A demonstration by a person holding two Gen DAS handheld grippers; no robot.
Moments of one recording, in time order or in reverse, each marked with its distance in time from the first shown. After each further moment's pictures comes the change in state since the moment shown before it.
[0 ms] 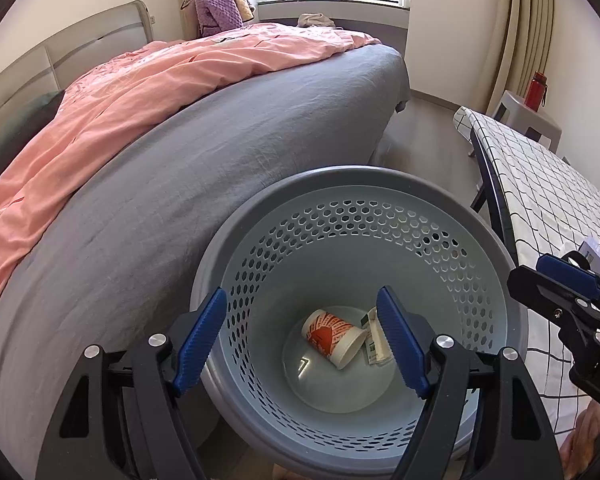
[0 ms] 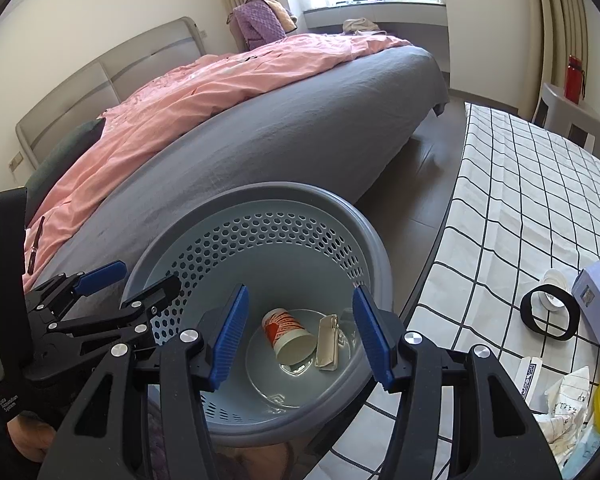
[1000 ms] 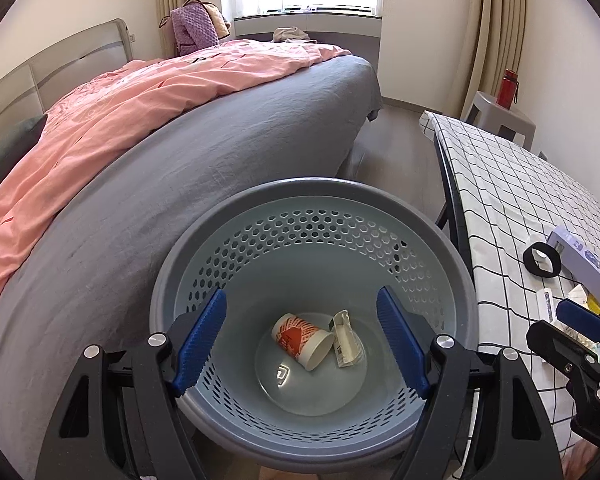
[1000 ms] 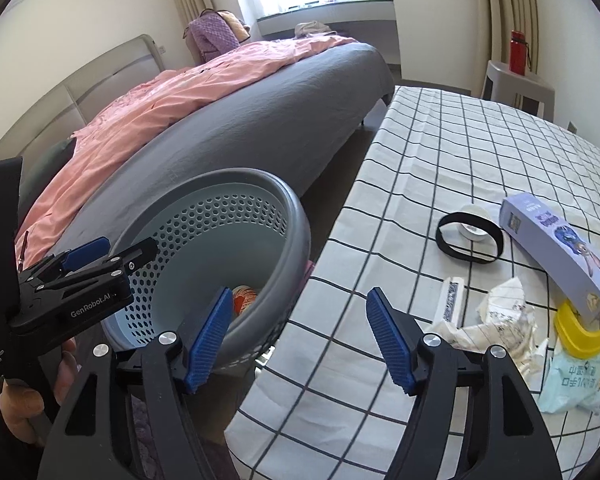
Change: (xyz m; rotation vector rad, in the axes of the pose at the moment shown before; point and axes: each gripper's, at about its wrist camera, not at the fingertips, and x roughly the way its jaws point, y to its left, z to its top) left arm -0.025 -0.038 -0.007 0.058 -0.053 -0.065; right arm -0.057 -0.041 -0.049 0.122 -0.027 -0.117
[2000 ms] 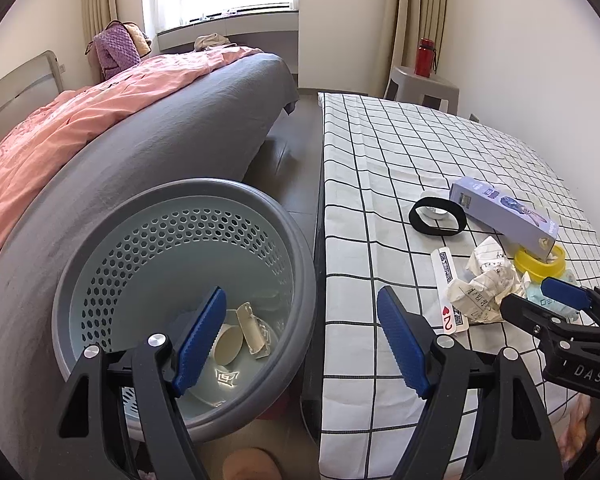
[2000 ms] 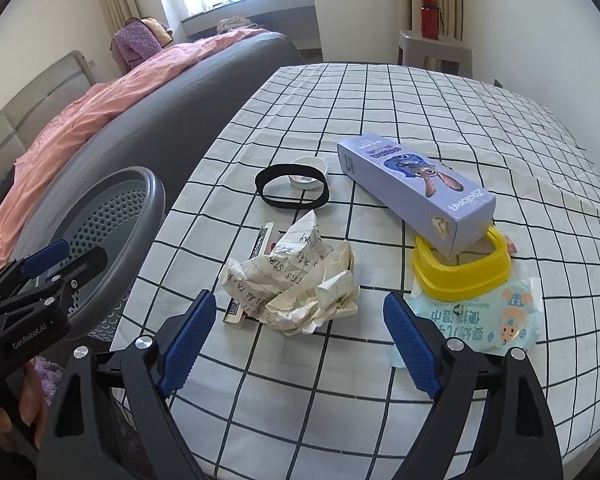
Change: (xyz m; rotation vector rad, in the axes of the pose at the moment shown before) left arm -0.016 -0.104 -0.021 0.165 0.003 -0.171; right arm -0.029 -0.105 -0.030 0.128 0.044 -0.189
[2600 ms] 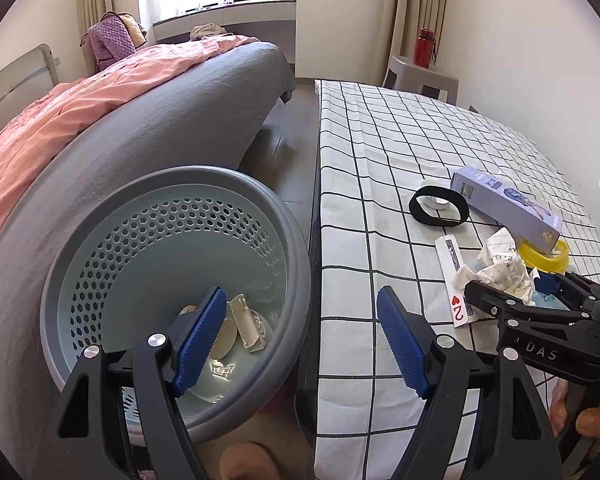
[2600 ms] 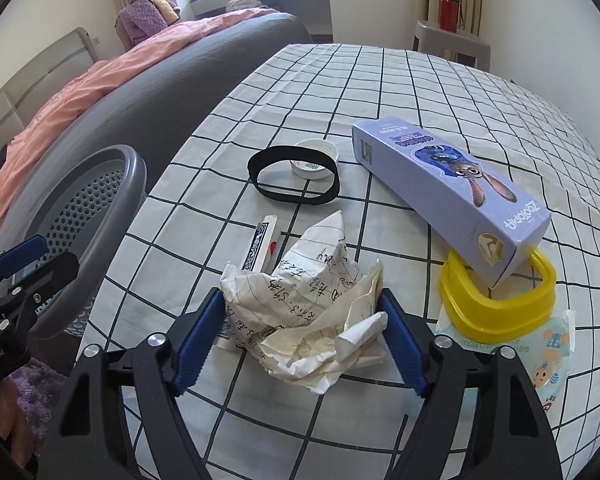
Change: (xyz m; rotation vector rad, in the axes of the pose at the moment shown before) left arm 0.012 -0.002 -0.001 0.002 0.038 -0.017; right arm 0.039 0.000 0.007 -0.054 0.047 -0.007
